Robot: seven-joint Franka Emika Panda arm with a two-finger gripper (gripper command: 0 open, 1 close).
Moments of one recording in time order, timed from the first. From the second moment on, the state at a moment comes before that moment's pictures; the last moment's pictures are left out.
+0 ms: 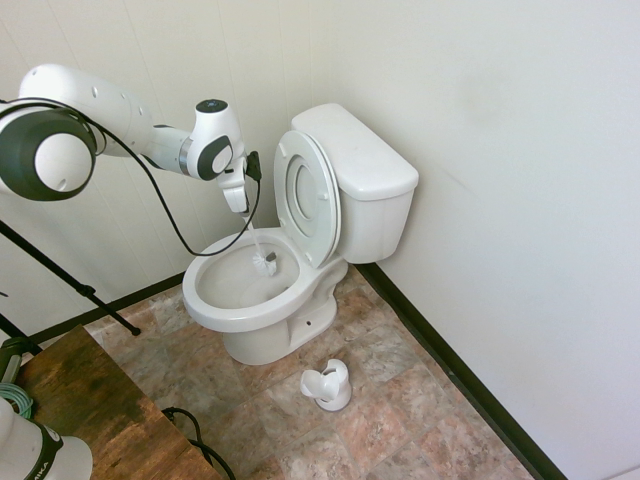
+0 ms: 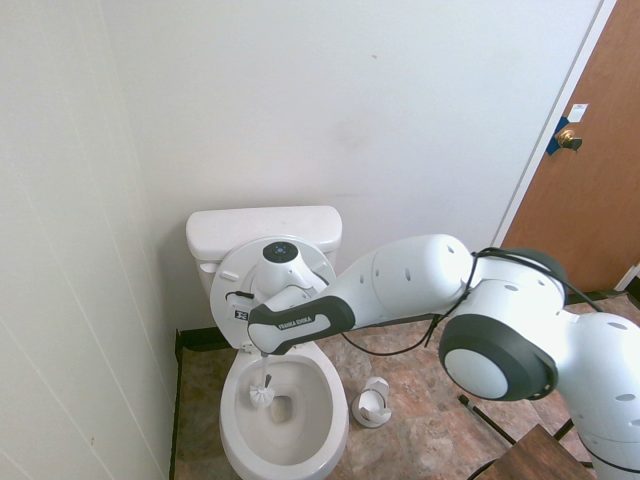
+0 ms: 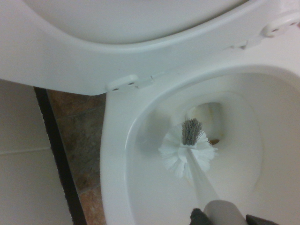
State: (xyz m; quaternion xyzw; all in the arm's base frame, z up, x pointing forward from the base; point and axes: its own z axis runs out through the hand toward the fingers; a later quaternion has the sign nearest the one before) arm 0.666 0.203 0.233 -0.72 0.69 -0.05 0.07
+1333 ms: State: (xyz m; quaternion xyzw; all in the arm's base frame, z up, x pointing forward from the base) arm 0.599 -0.037 0.370 -0.66 0.74 -0.10 0.03
